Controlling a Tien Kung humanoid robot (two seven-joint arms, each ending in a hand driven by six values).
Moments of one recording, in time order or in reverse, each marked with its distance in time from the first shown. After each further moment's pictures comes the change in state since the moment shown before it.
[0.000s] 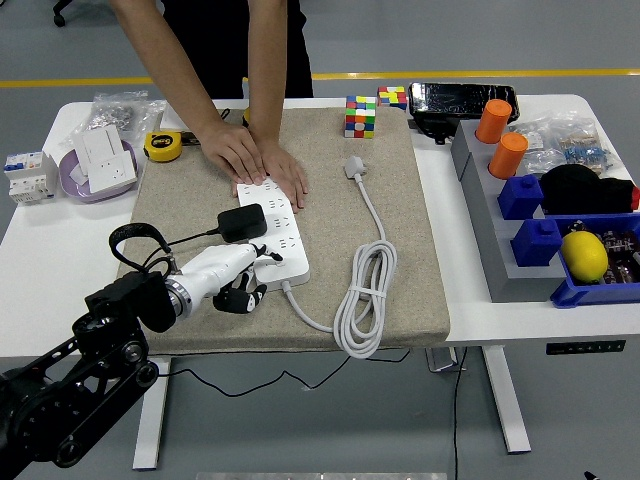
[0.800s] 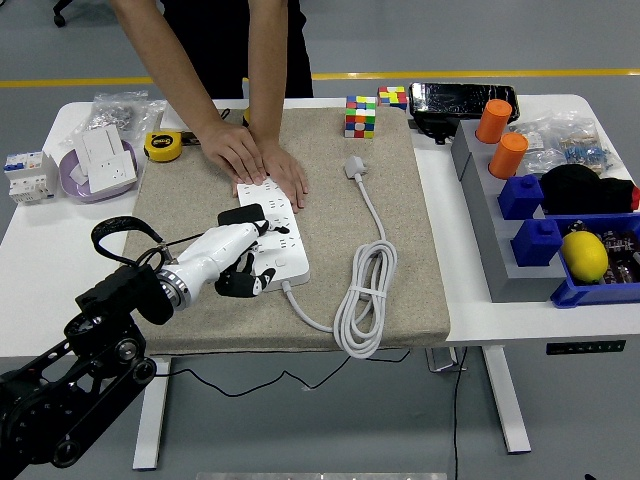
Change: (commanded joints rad) left arm 0.013 -0.003 -0.022 -0.037 -0.017 0.069 -0.040; right arm -0.005 -0.001 -0.005 0.000 -0.002 0.001 0.000
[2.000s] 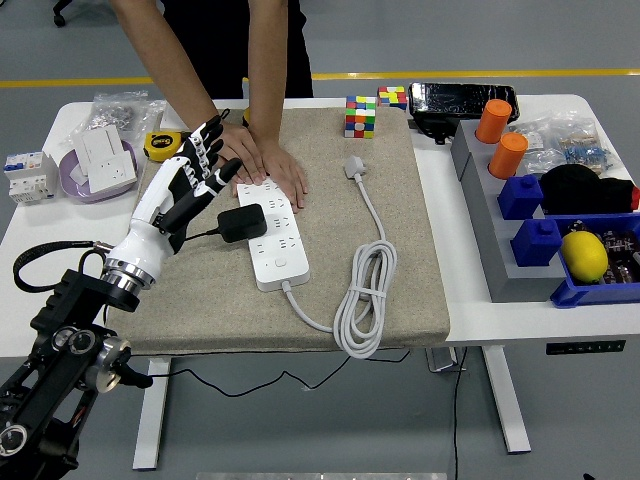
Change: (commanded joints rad) left arm 0.159 -0.113 -0.272 -0.091 -0.888 0.210 -0.305; right arm 0.000 0.006 0.009 0.000 0.003 -0.002 0.001
